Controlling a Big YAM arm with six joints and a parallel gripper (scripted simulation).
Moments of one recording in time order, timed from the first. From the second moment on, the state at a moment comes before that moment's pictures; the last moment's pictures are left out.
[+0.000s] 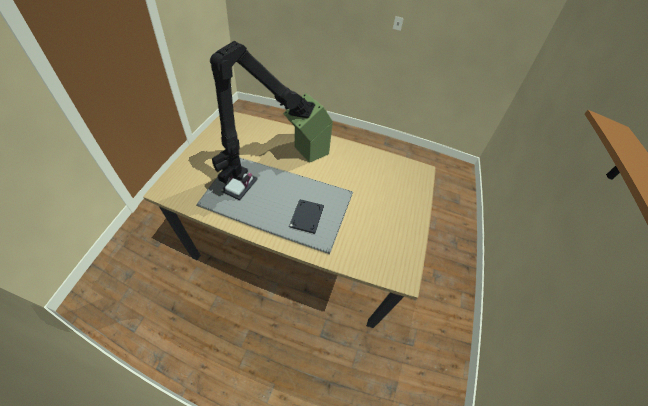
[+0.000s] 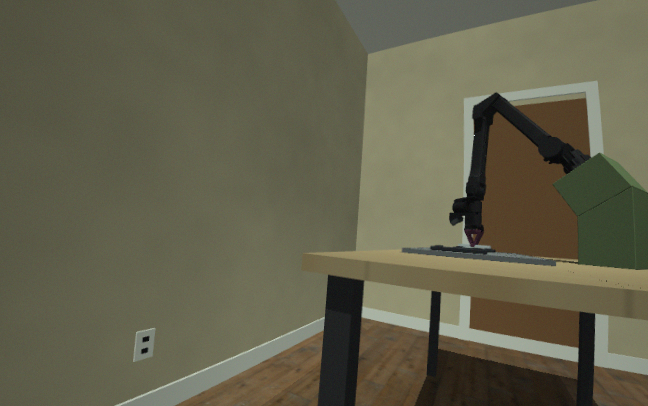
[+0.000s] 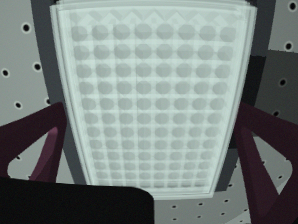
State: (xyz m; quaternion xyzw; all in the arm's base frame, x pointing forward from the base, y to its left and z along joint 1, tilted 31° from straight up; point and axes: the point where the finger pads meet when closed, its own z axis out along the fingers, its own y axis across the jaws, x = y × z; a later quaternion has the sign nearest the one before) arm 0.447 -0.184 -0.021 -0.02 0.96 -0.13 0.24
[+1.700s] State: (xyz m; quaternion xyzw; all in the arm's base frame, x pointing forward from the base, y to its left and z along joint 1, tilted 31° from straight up) arm 0.448 -0.186 -0.020 -0.02 0.96 -0.13 0.24
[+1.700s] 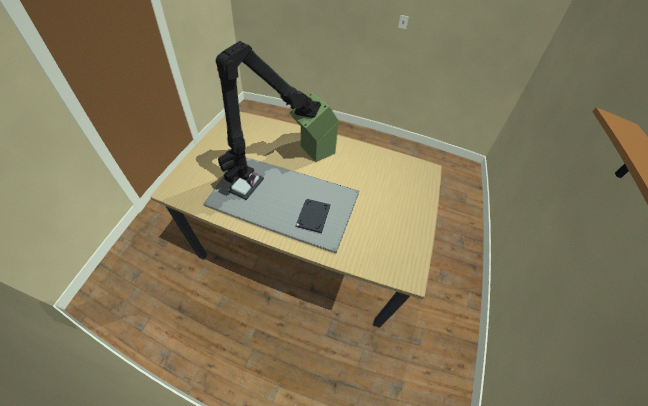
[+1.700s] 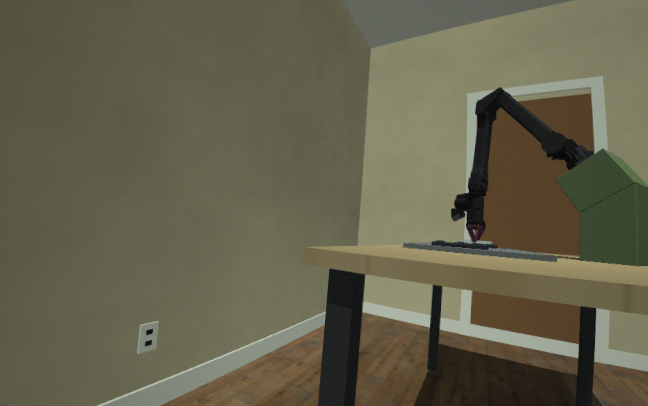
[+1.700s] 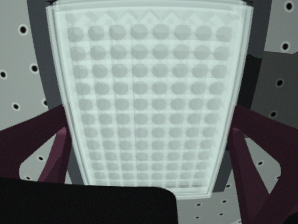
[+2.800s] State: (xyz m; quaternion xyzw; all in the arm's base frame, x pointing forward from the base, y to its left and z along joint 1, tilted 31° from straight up) arm 0.448 -0.186 -0.020 -0.02 0.96 -0.13 0.24
